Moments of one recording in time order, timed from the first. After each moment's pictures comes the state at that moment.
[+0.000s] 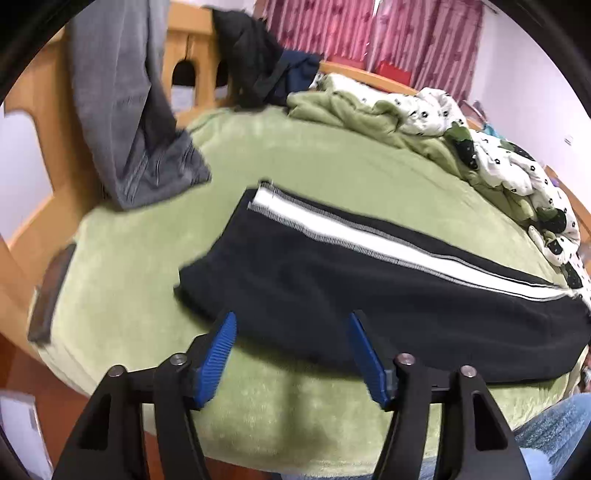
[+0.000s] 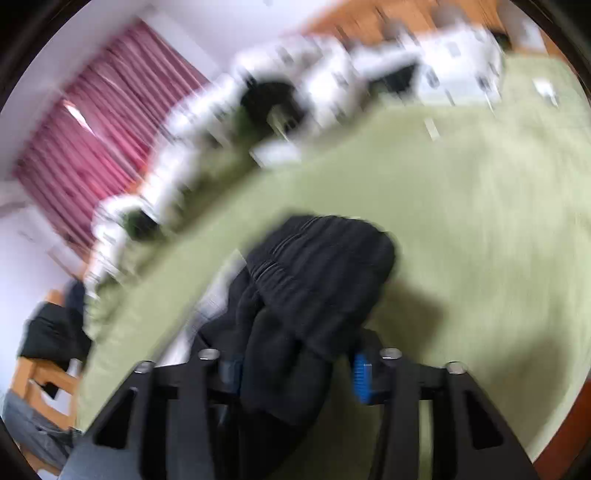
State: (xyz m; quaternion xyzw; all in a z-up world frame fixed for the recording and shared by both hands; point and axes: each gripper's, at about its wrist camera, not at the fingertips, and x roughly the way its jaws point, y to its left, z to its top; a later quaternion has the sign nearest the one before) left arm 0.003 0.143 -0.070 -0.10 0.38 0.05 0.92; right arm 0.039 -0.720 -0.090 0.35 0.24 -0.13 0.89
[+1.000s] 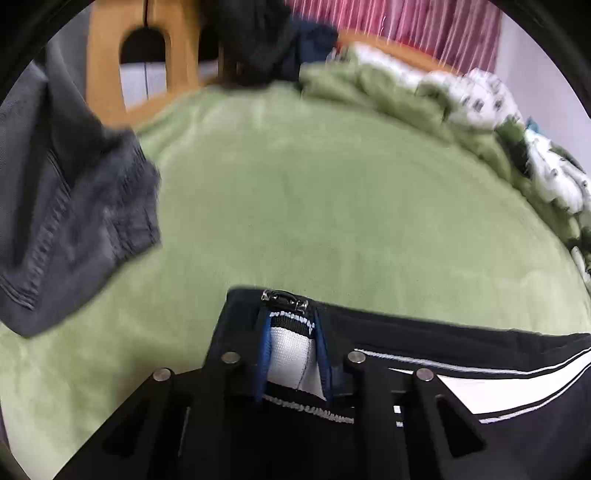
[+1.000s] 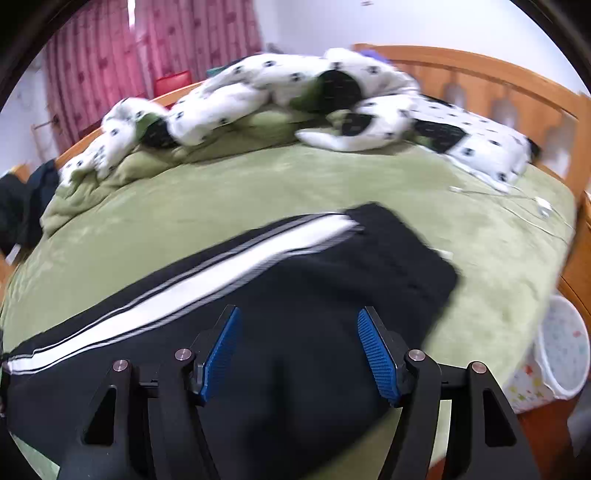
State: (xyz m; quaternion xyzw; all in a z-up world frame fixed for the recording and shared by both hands) left arm 0.211 0.188 -0.119 -0.11 0.39 0.06 0.91; right arm 0.053 -0.566 -0.054 0.12 0.36 -0.18 0.91
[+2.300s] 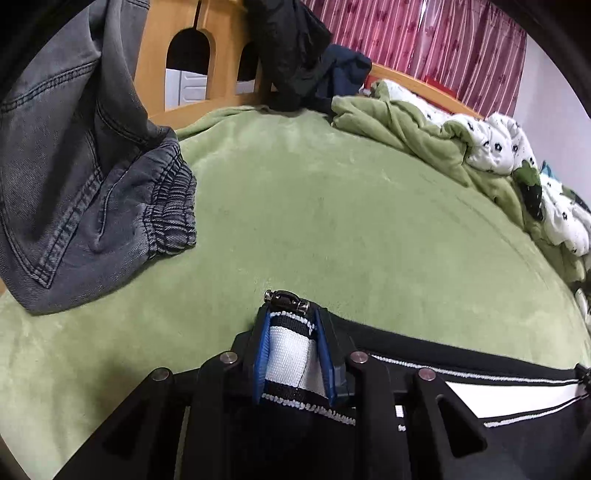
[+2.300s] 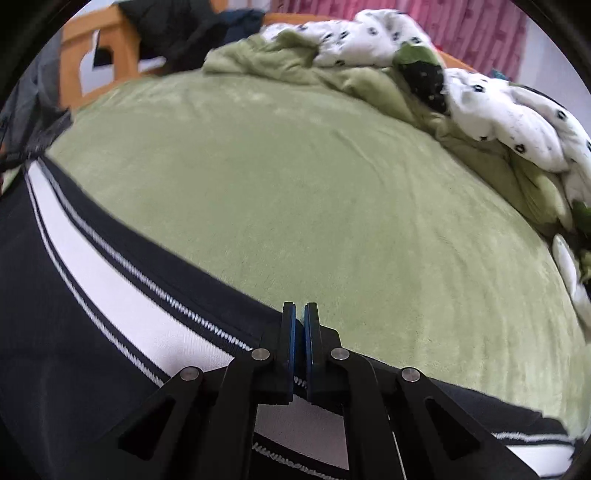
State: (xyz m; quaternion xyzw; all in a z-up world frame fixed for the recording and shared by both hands) left arm 0.210 0.207 -0.135 -0.14 0.38 0.12 0.91; right arm 0.245 -0.396 -0.129 -0.15 0.41 0.15 0.89
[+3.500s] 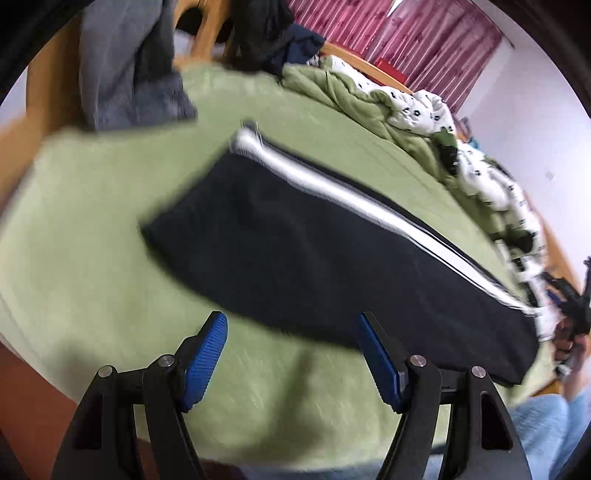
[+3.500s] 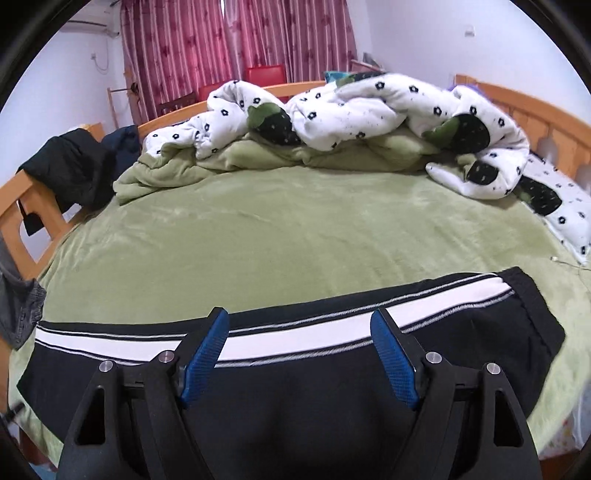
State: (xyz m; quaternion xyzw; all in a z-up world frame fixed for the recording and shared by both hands) left arm -0.003 0.165 -0.140 -0.24 0.42 -0.03 0.88; right arm 0.116 -0.416 -0.003 0.07 0.35 -0.04 0.93
